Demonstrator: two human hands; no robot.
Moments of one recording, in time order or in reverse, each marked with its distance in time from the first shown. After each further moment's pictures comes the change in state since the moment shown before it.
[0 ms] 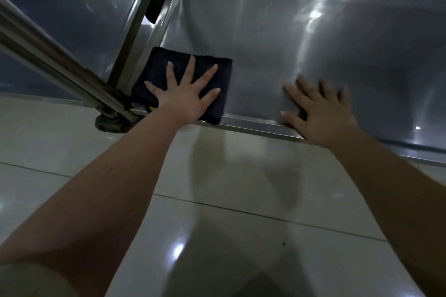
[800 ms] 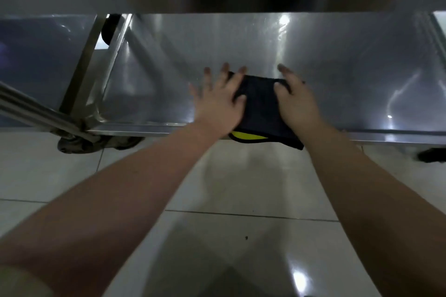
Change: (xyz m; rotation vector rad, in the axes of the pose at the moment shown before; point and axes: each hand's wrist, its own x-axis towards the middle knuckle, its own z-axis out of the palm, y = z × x) left_hand -0.036 0.190 0.000 -0.132 0.167 0.228; right_hand -0.029 0.054 -0.031 1.020 0.296 0.305
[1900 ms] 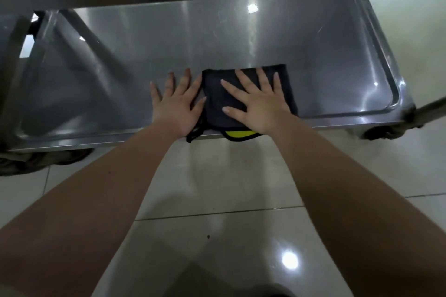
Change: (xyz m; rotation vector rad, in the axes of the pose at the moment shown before) left_hand 0.026 0.022 0.048 0.167 -0.060 0.103; right_hand 0.011 0.066 -0.049 -0.911 -0.315 -0.248
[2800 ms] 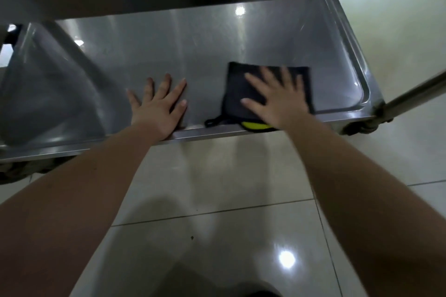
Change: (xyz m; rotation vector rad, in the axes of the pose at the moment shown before) left_hand 0.000 0.007 -0.003 0.013 -0.053 -0.030; right_hand -0.028 0.078 -0.002 0.058 0.050 0.226
